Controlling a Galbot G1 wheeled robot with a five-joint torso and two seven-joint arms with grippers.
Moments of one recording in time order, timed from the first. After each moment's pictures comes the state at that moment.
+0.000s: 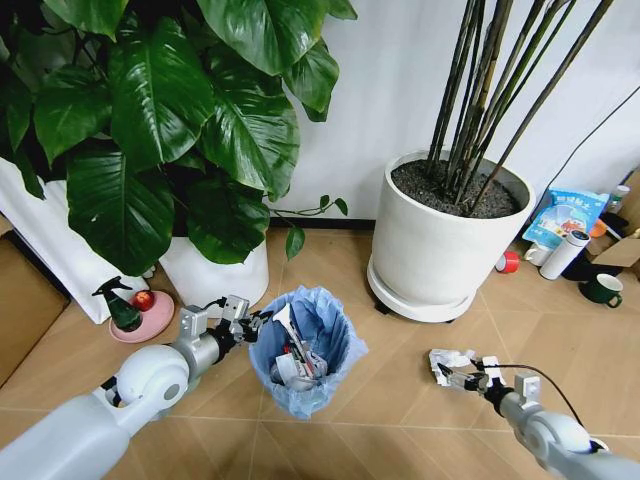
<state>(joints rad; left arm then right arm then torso) 1.00 -0.66 0.00 -1.96 -0.98 0.38 -0.10 -1.19 0.77 0.09 1.27 0.92 0.03 -0.14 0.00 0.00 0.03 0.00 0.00</state>
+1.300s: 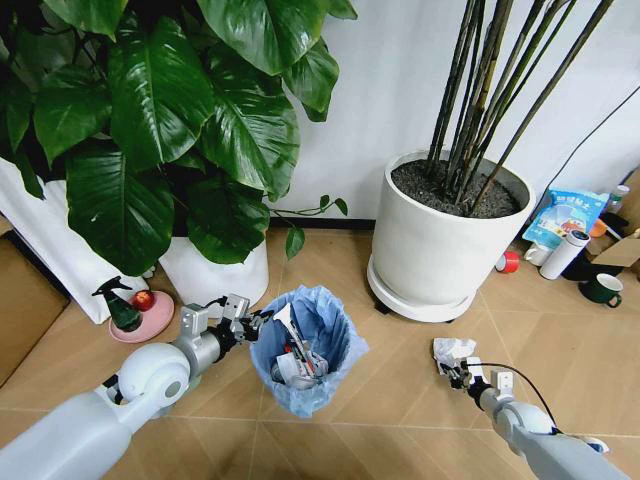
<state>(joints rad) 0.99 -0.66 0.01 -1.96 -0.99 0.39 -0.10 -1.02 0.92 0.04 0.98 0.83 0.02 -0.20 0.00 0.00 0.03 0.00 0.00</state>
